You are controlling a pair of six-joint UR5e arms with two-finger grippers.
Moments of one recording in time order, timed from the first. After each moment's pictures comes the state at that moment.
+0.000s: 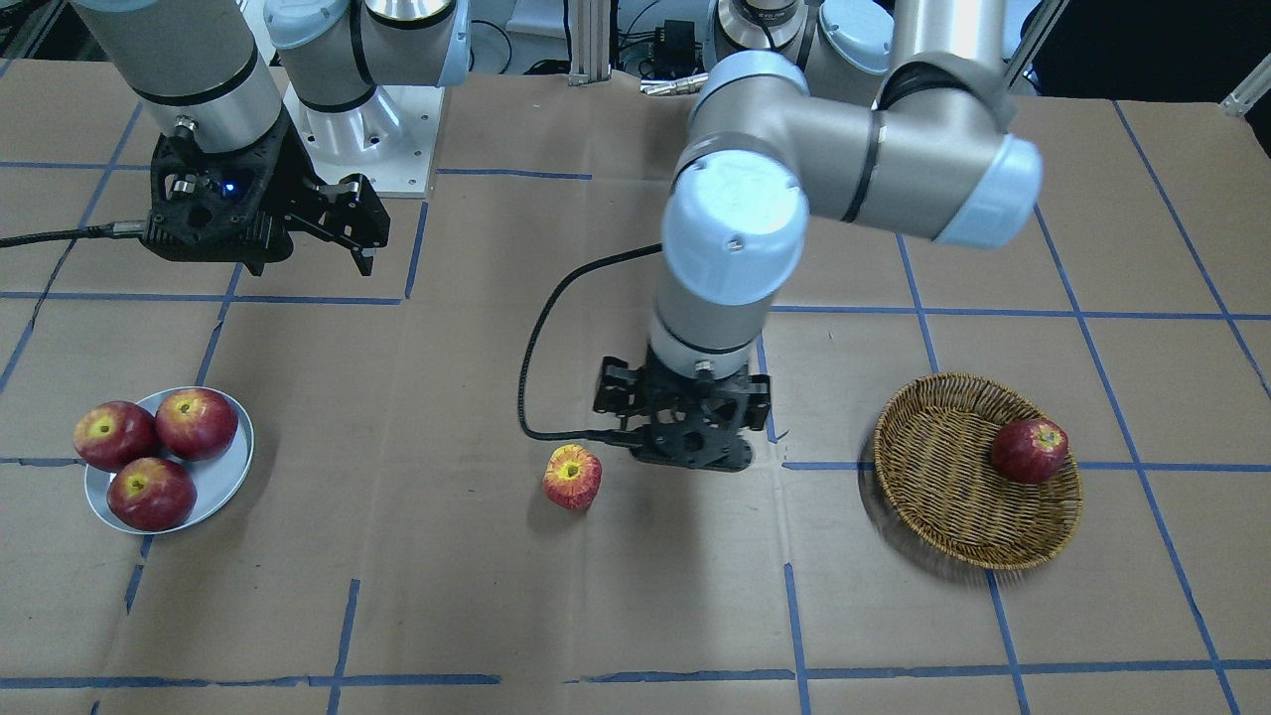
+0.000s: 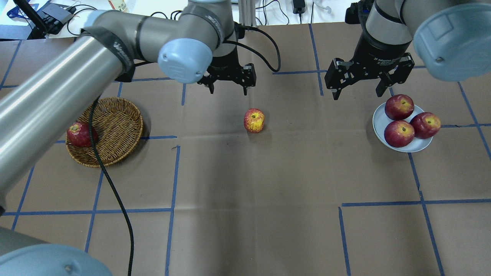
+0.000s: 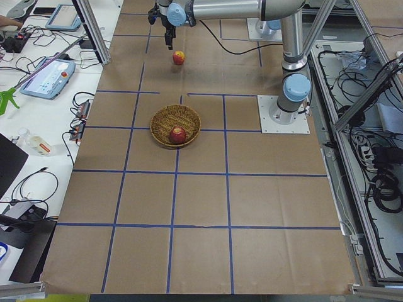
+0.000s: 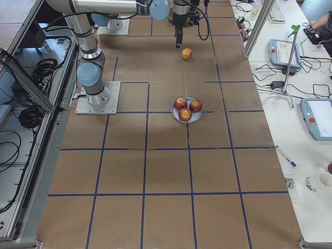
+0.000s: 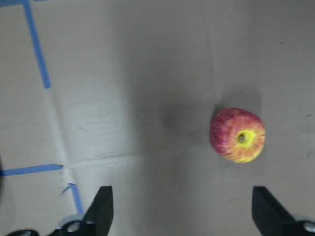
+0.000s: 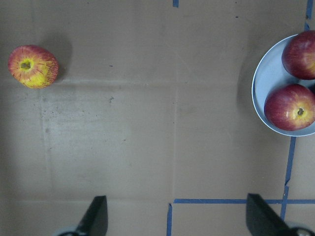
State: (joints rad) left arm -1.73 -1.93 -1.38 -1.43 1.54 -0.06; right arm 1.60 -1.55 1.60 -1.59 -1.57 0.01
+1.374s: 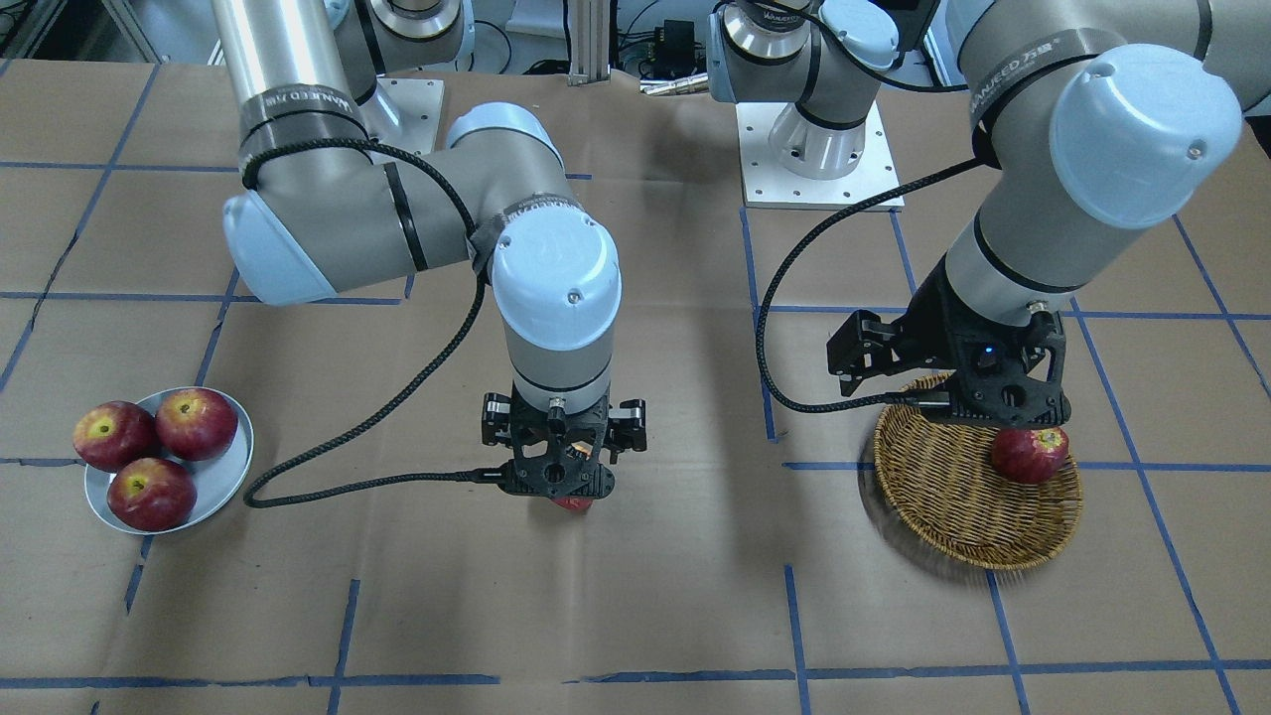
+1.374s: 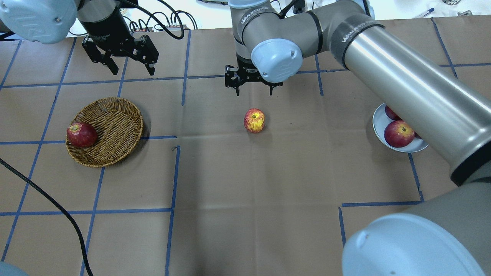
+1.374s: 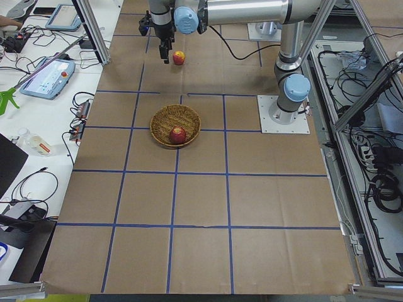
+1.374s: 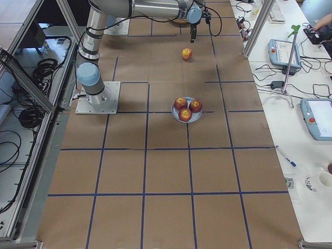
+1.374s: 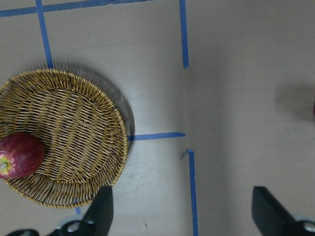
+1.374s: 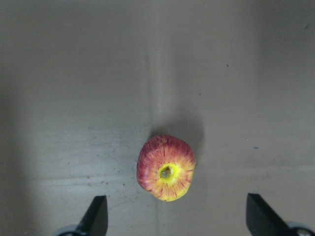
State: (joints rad) left arm -1.52 -1.83 -1.38 -1.55 1.58 0.13; right arm 1.93 -1.03 1.33 -1.85 -1.58 0.40
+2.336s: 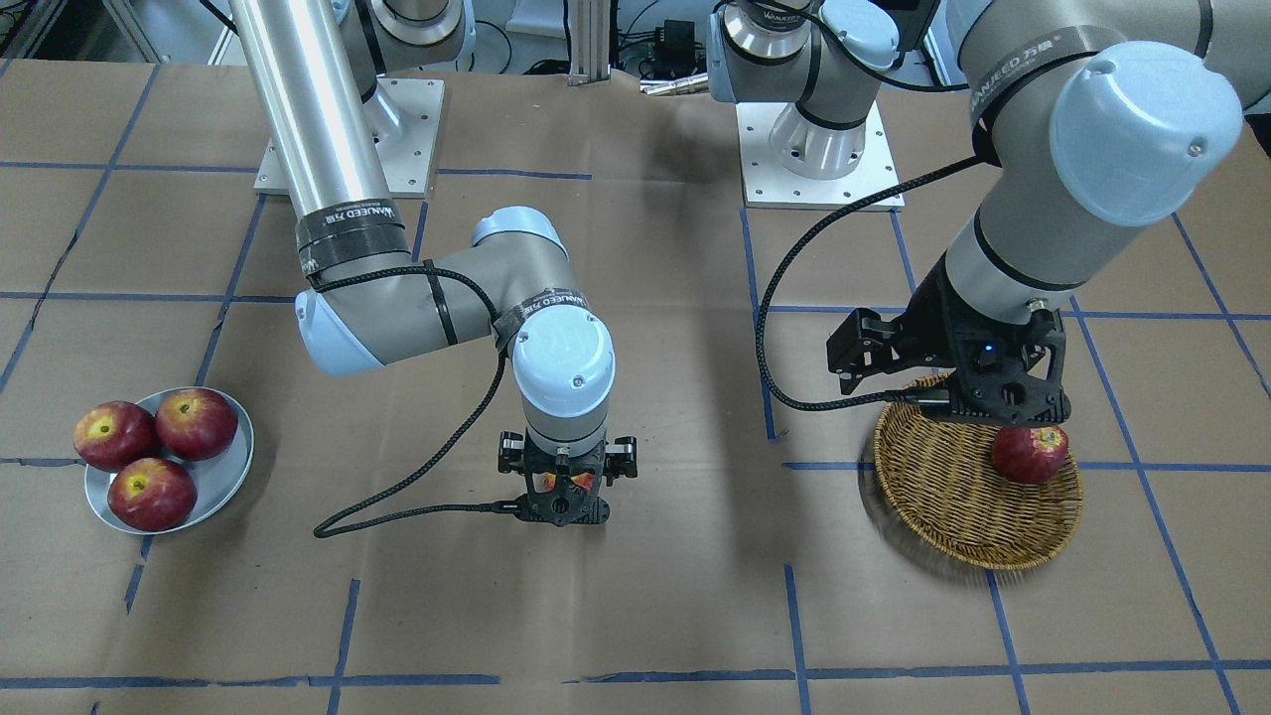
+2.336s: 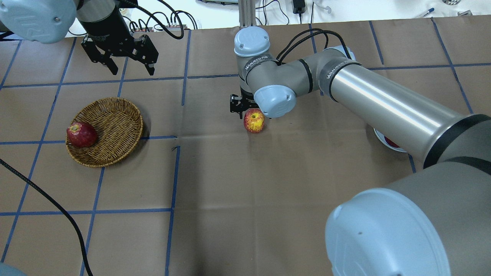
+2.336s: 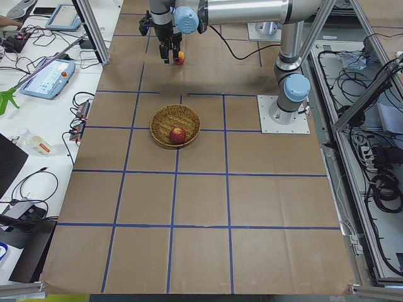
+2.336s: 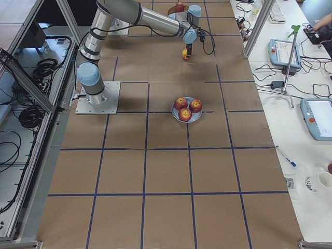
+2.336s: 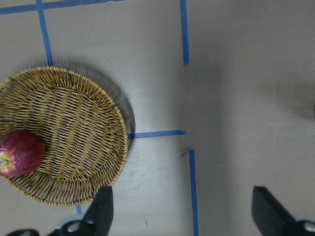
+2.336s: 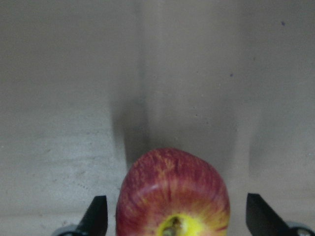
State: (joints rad) left arm -1.52 -1.83 -1.38 -1.55 1.58 0.13; right arm 1.93 -0.95 1.50 -2.08 -1.57 0.40
